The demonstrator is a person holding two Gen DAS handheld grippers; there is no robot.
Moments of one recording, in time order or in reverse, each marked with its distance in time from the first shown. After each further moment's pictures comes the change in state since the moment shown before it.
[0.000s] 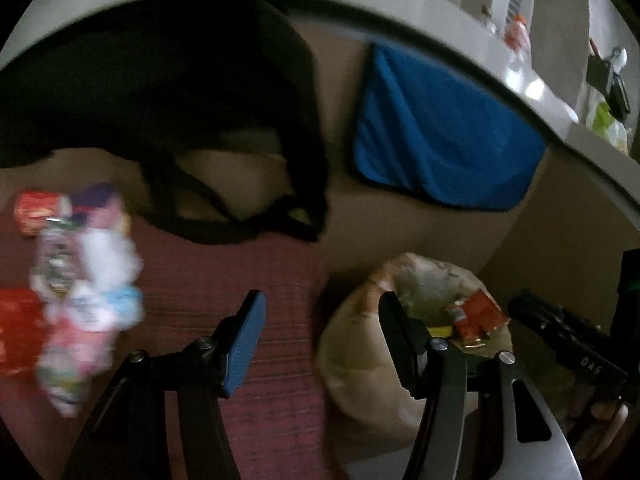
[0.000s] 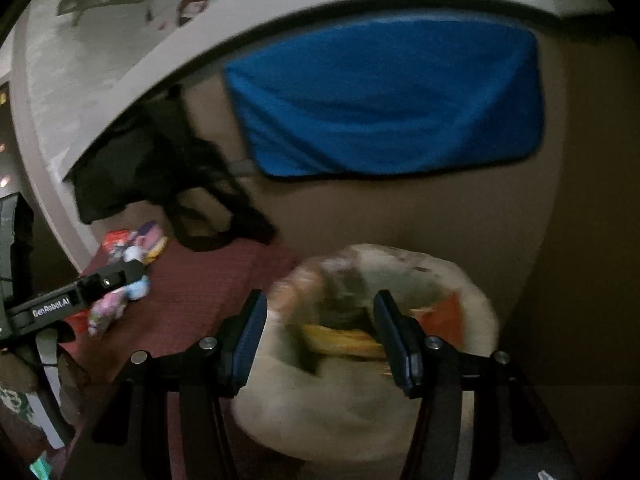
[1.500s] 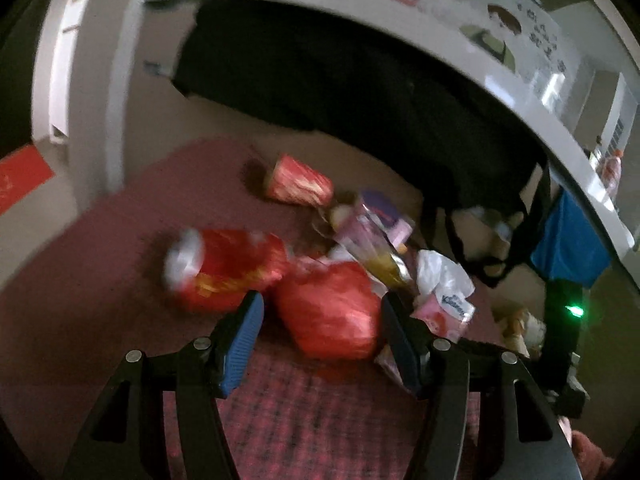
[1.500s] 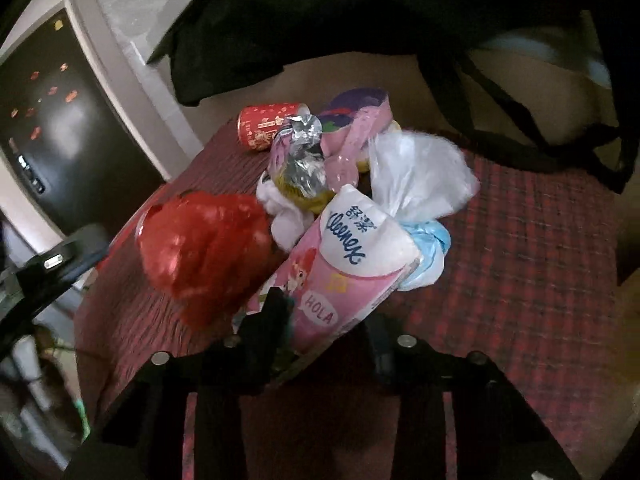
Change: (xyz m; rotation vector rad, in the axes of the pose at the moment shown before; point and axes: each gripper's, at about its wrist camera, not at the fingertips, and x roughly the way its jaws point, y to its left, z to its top) left arm -0.130 0.270 -0.052 -0.321 -0.082 0.185; right arm 0.154 0.276 -0.047 -0.157 0.343 0.329
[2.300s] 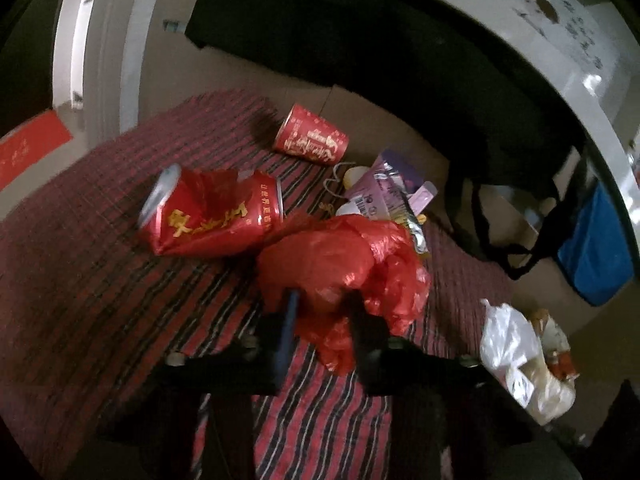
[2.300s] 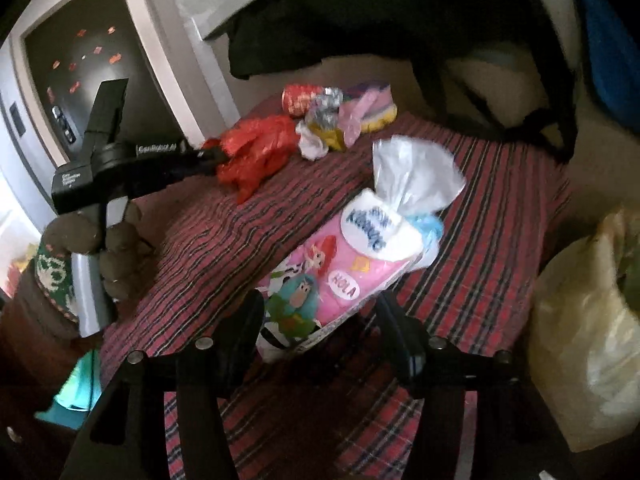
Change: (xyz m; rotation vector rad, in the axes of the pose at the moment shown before) left arm 0.023 -0.015 -0.026 -0.073 0.059 0.091; right arm -0.094 -0.012 -0.084 -0.175 -0.030 0.023
